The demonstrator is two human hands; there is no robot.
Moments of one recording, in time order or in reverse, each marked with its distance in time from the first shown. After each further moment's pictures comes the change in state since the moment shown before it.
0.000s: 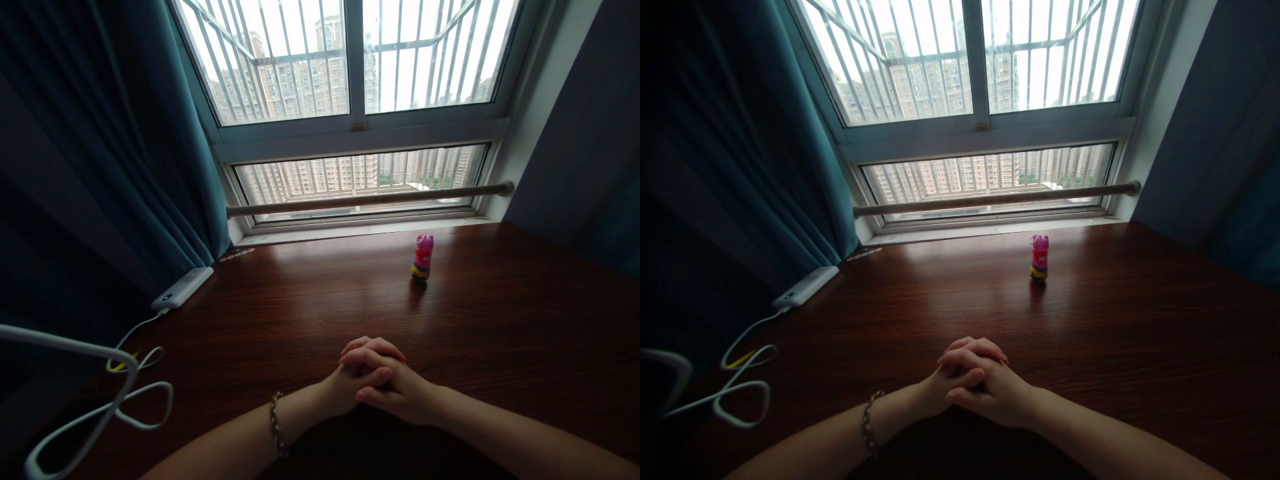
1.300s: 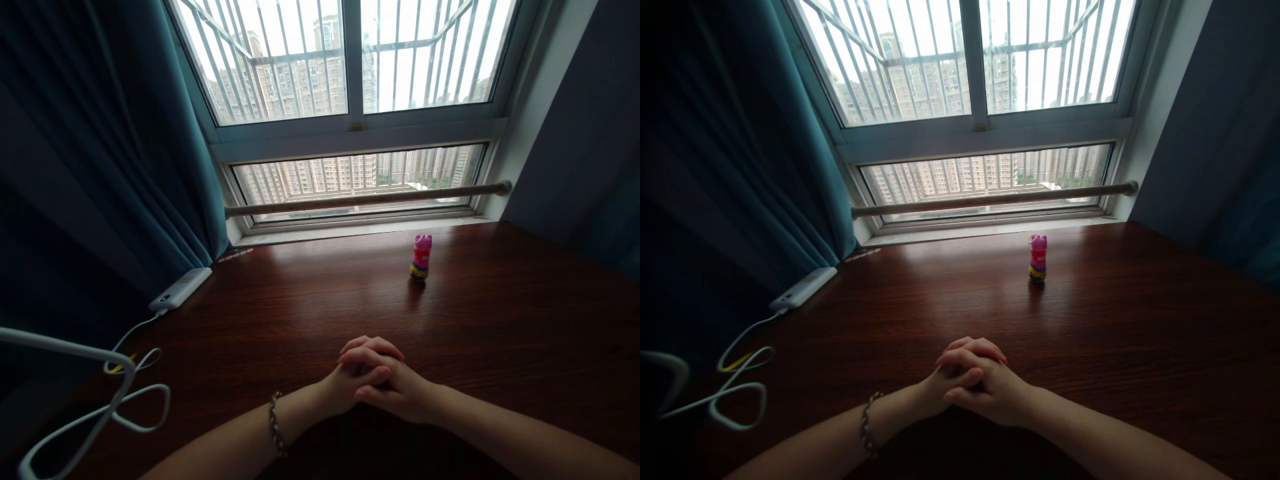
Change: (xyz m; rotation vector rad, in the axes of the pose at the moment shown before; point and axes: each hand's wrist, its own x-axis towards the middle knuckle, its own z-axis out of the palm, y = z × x) left_hand -0.001 -0.003 0.001 0.011 0.008 -0.012; right_hand -0.001 0.000 0.000 -0.011 -0.007 0.003
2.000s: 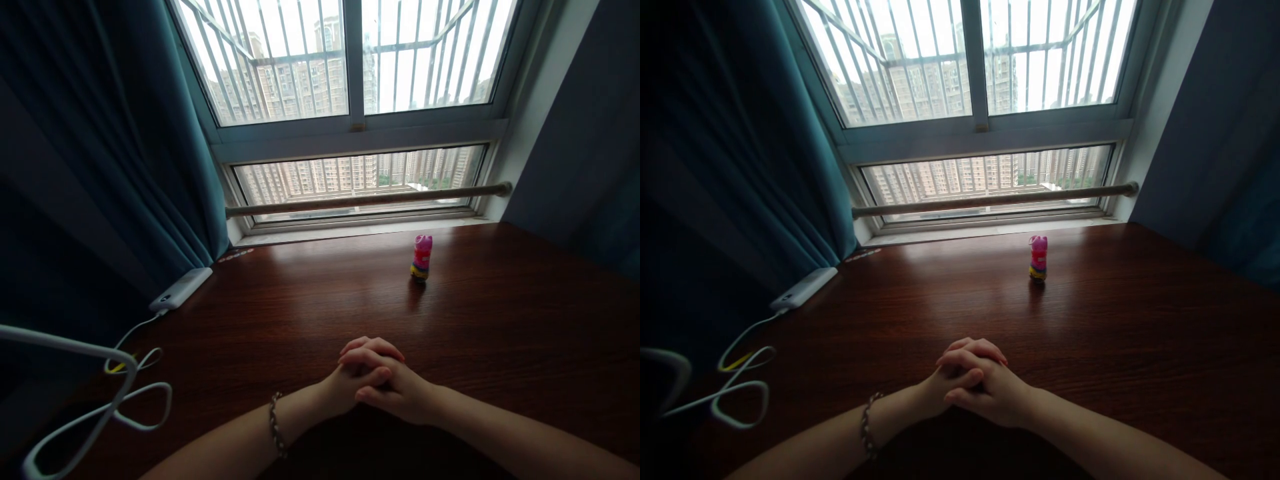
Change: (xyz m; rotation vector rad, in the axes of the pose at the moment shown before) left_hand 0.000 0.003 -0.001 -0.020 0.007 -0.012; right_hand 0.000 0.000 0.000 0.007 0.006 0.005
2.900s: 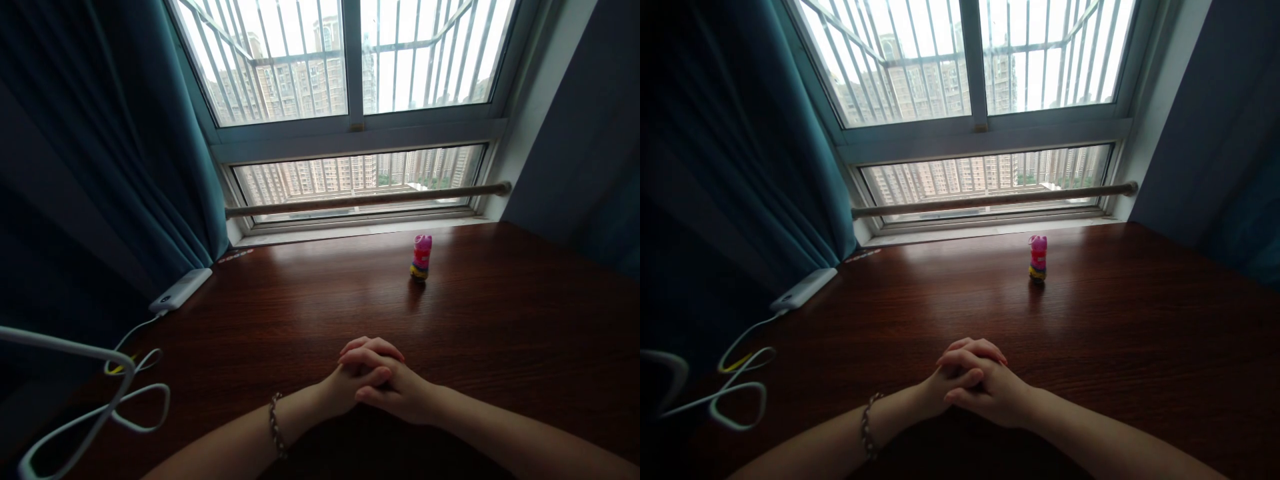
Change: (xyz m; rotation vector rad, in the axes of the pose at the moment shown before) left_hand 0.001 -0.004 0.000 -0.025 0.004 0.004; right_hand 0.000 0.000 0.000 -0.002 -0.006 0.015
